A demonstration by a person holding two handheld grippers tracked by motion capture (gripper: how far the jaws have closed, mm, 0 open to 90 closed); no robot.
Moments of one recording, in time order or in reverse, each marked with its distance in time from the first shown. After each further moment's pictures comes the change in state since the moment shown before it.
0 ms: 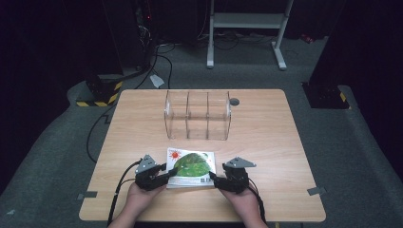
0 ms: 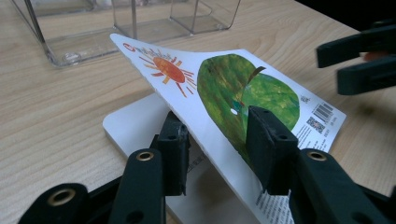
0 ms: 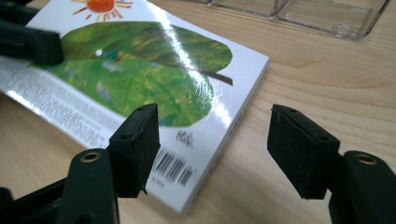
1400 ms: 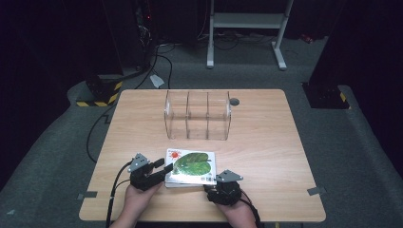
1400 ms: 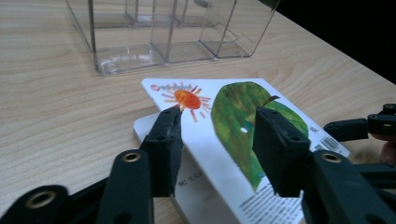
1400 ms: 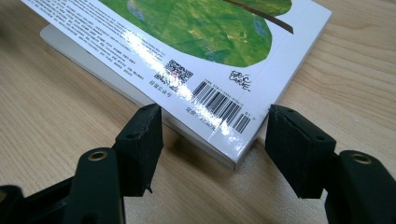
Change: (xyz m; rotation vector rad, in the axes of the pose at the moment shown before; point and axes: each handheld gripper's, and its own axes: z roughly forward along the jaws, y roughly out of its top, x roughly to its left) left arm 0.001 0.007 -0.015 -0.044 0.102 -0.147; right arm 0.032 -0.029 0.007 0.070 -0.037 -0.142
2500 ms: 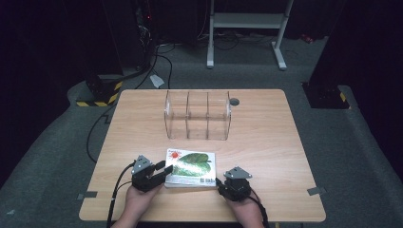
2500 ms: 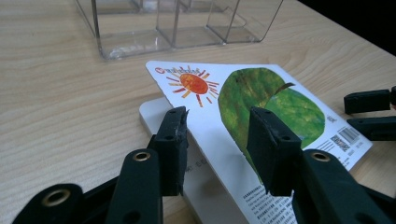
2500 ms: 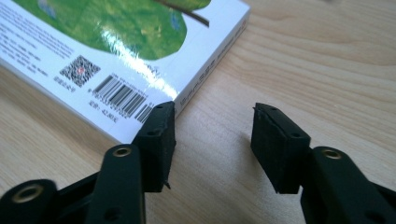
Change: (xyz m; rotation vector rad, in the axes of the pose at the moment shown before) left arm -0.005 -0.005 0.002 0.019 0.029 0.038; right arm -0.025 -0.005 -0.009 -0.004 -0.126 0.039
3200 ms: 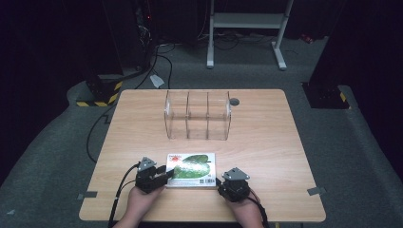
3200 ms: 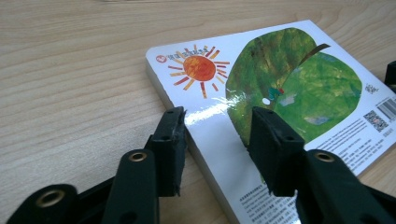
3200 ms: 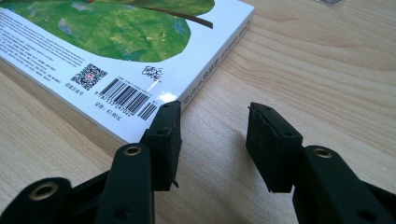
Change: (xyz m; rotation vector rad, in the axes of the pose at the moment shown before) left arm 0.009 -0.017 0.021 0.138 0.027 -0.050; right arm 0.004 0.000 0.002 0.009 -0.015 -0.046
